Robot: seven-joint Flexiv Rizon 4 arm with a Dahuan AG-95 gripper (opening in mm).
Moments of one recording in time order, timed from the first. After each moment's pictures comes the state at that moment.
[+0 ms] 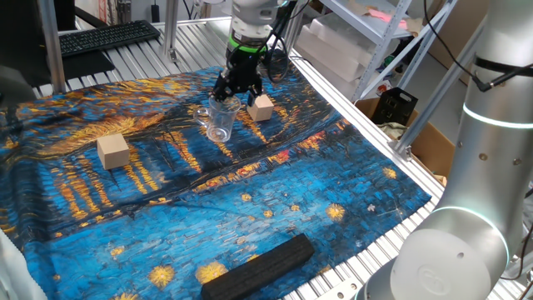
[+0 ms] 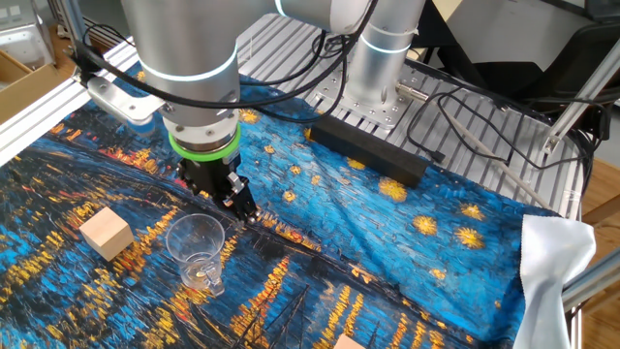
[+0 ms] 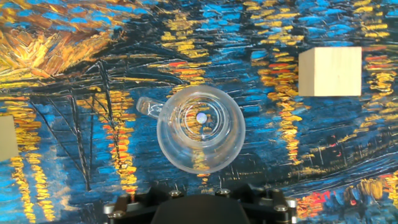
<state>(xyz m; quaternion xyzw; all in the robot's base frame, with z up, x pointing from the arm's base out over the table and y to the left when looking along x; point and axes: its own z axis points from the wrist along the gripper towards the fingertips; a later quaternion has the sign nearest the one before) 0.615 -0.035 0.142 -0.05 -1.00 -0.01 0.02</state>
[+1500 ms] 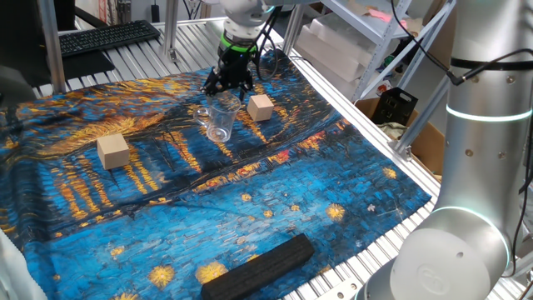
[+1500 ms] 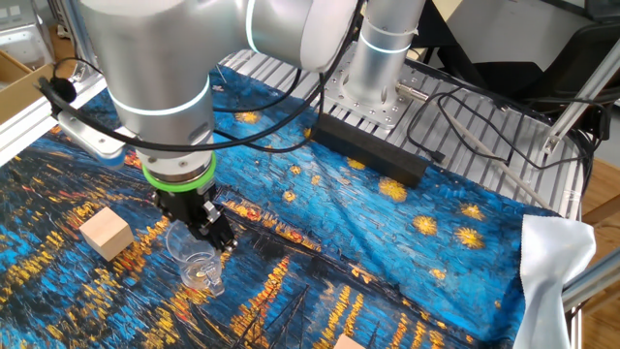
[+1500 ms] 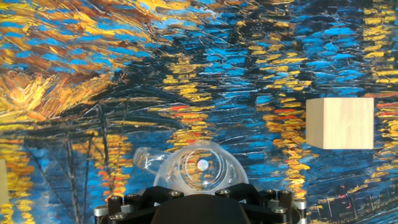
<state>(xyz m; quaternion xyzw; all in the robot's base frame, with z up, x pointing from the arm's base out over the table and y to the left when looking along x) 0.663 -0.044 0.116 -0.05 -1.00 -0.01 0.00</state>
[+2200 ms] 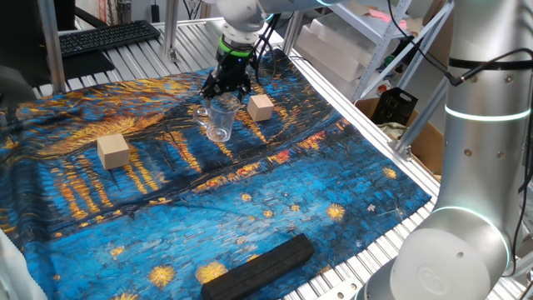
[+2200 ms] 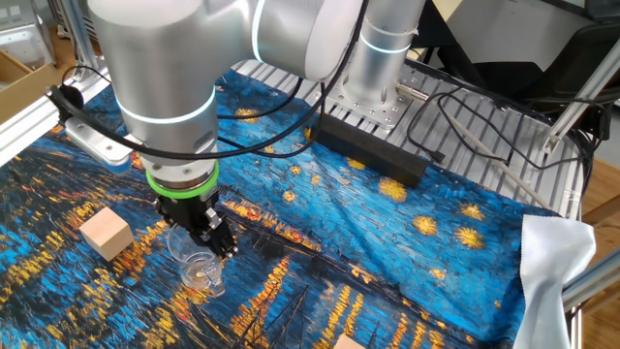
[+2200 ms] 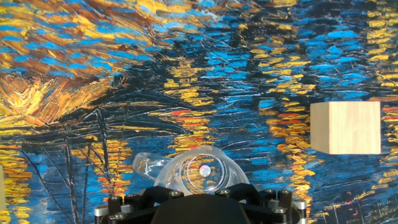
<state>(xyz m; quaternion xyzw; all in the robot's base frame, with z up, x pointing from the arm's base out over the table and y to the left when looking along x) 0.666 -0.041 0.105 -0.05 -1.00 -0.01 -0.01</state>
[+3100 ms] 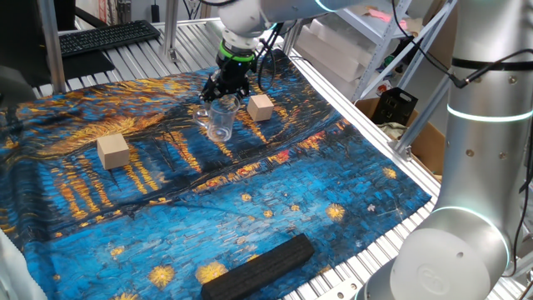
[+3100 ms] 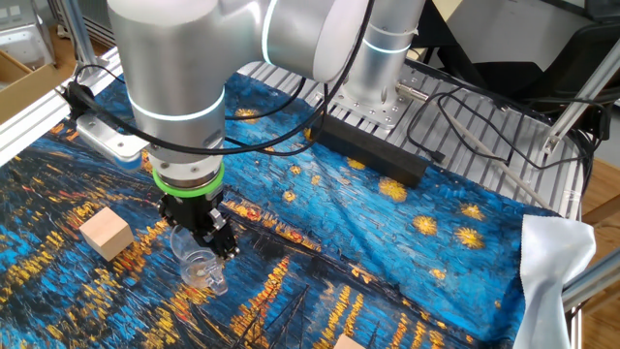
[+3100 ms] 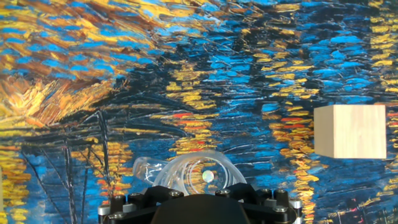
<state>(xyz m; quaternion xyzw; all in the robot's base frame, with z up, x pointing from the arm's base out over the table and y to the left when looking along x) 0.668 -0.039 0.102 -0.04 -1.00 -0.01 -0.03</state>
